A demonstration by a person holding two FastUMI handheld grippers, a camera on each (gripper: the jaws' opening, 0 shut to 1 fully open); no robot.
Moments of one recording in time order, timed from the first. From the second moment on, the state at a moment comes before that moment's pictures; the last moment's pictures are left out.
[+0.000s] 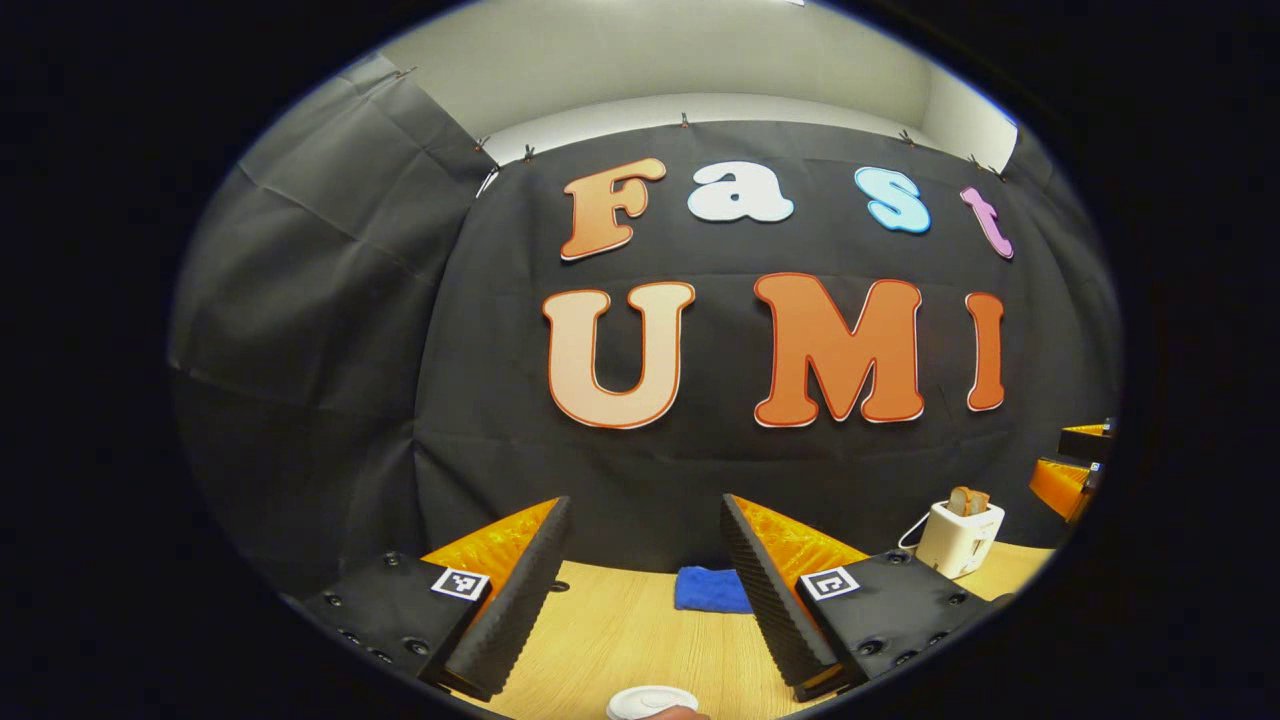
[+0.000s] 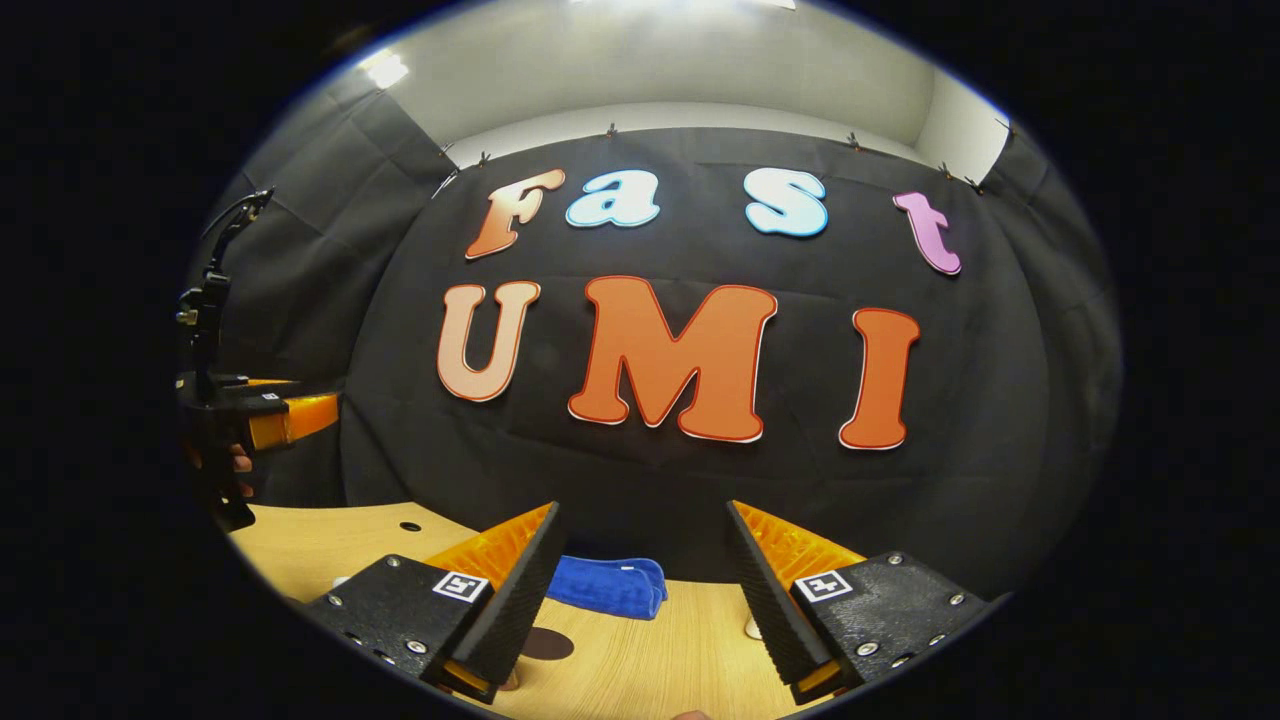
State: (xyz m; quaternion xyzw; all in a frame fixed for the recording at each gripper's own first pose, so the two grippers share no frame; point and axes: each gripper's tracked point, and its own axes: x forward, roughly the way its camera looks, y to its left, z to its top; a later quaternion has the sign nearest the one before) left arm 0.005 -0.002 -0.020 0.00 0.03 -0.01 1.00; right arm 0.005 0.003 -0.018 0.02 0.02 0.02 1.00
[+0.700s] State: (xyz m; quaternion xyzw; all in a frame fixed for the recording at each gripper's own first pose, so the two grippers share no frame) left arm -0.018 -0.016 -0.123 0.02 0.12 -0.05 0.99; right arm -0.024 0.077 -0.095 0.05 0.08 0.12 0.99
